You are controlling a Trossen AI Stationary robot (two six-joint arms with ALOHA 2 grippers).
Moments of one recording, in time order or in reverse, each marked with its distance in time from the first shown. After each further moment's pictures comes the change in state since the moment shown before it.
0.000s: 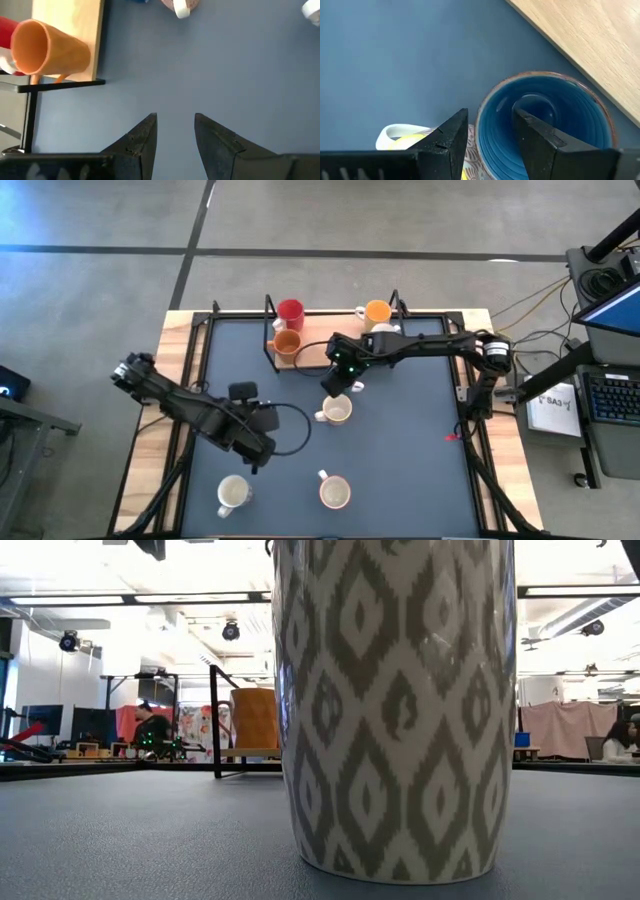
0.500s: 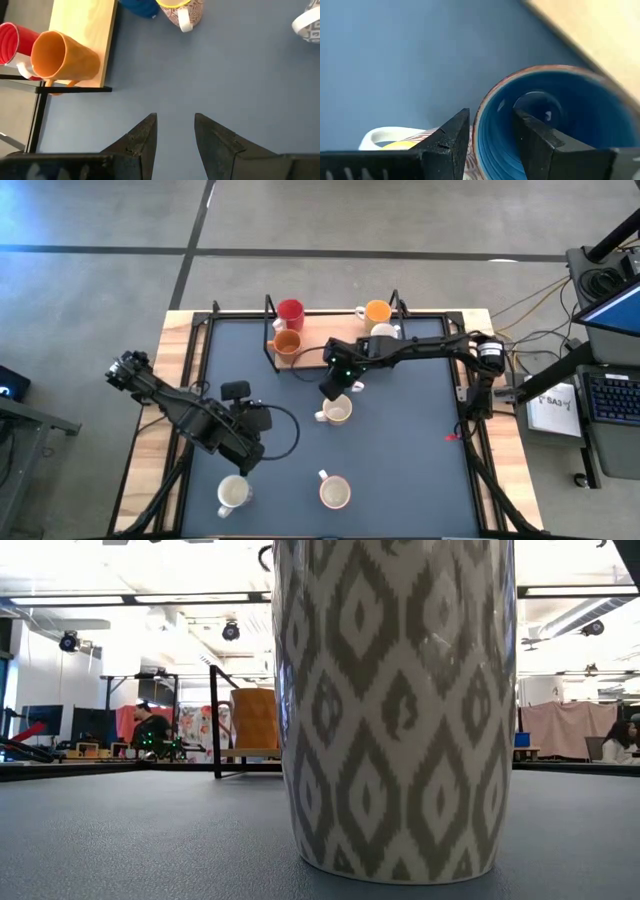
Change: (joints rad) left arm -0.050 -0.044 0.000 -0.008 -0.070 -0.050; right arm 0.012 0.044 0.002 0.007 0.014 0.014
